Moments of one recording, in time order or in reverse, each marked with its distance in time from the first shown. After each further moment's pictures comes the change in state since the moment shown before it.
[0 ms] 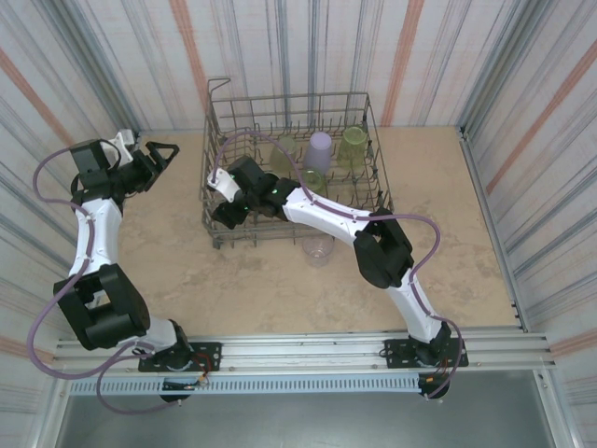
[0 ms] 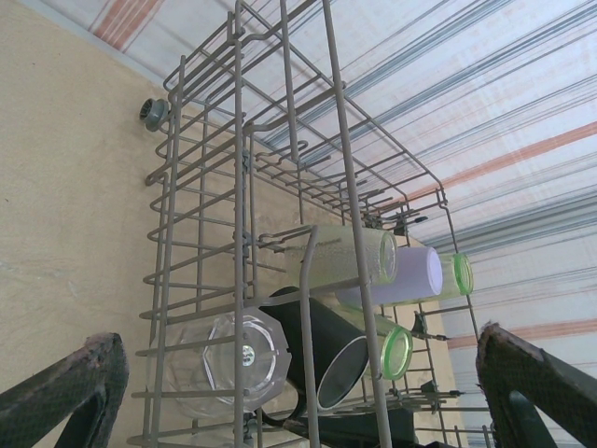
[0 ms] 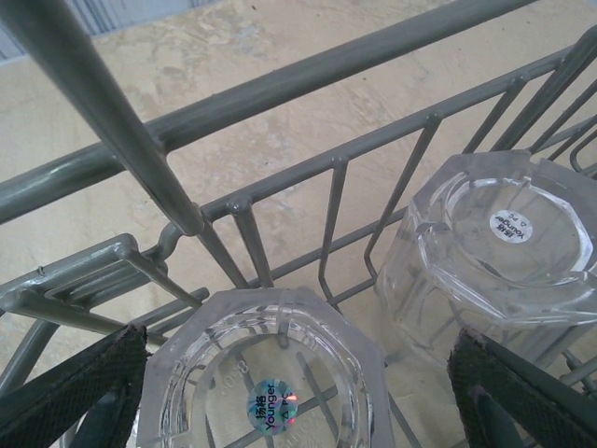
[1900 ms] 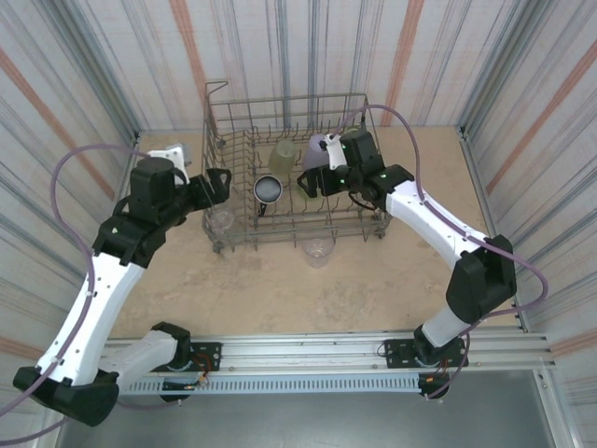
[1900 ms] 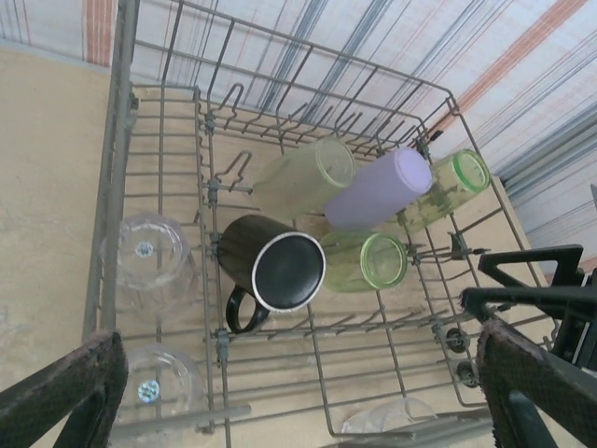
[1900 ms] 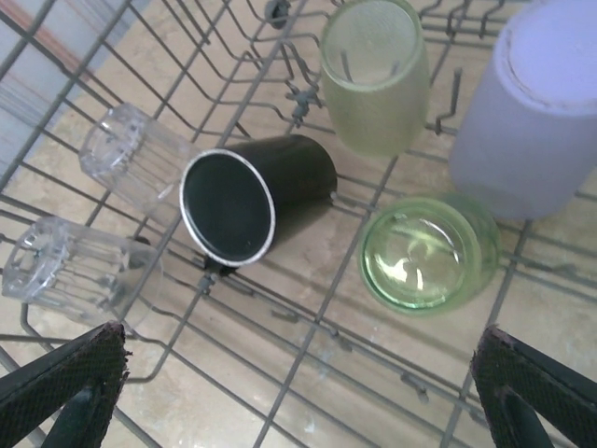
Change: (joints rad) left arm -0.743 -0.439 0.025 -0.388 -0.850 -0.010; right arm -0.402 -0.653 -0.588 -0.059 -0.072 0.388
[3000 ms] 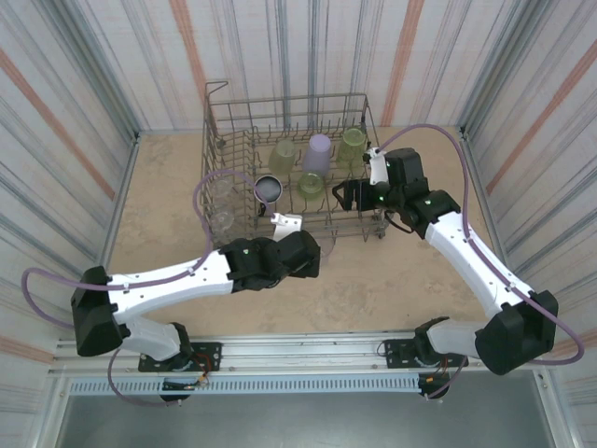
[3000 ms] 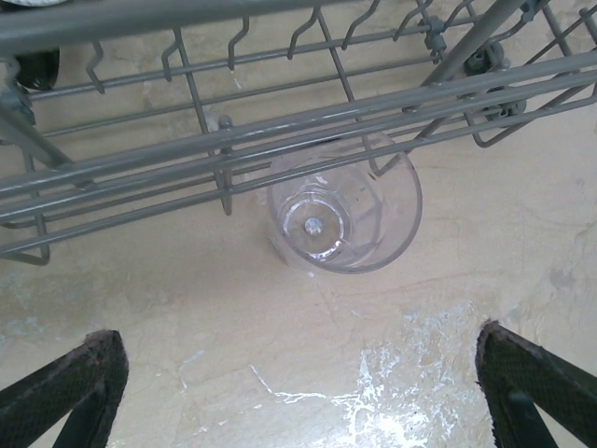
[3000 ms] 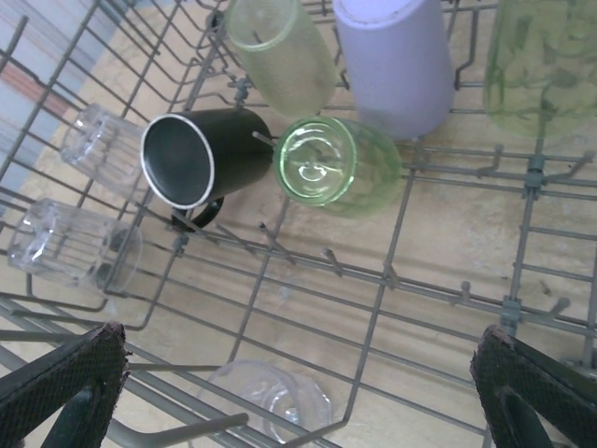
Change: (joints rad) left arm -0.793 0.413 -0.064 -0.033 -0.448 -0.361; right arm -0.138 -0.325 -0.248 -0.061 -0.019 0.055
